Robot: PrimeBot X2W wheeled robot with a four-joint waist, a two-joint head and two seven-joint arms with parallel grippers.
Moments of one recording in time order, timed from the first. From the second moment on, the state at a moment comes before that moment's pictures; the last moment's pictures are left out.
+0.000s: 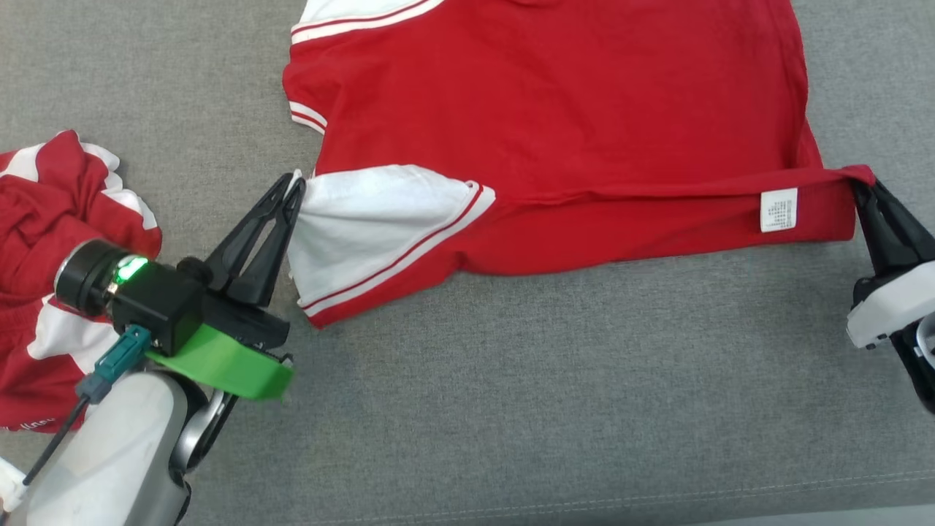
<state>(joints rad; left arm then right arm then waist) -0.41 0.47 -0.47 0.01 -0.41 -0.09 -0.21 -0.37 -0.55 0.17 0.35 0.42 0.13 -0.19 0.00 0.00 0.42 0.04</state>
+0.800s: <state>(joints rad) -0.24 0.34 -0.42 0.16 -0.56 -0.01 -0.23 -0.33 -0.44 0.07 0.30 0.38 0.13 -0.26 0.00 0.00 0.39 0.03</state>
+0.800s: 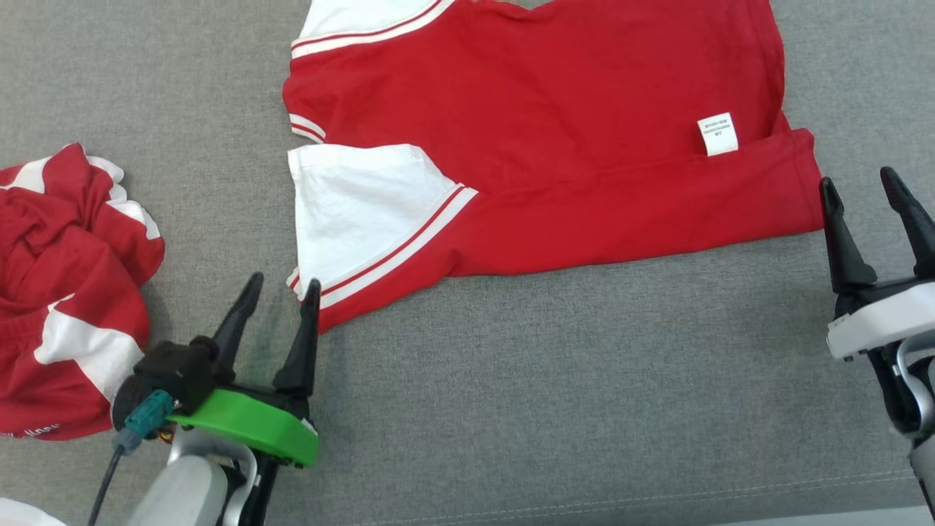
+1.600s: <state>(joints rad) -0.26 0.29 -0.45 0.29 -0.69 -0.05 -0.07 -0.32 -0.39 0.10 0.39 0.44 0.13 -0.26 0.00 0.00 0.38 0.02</state>
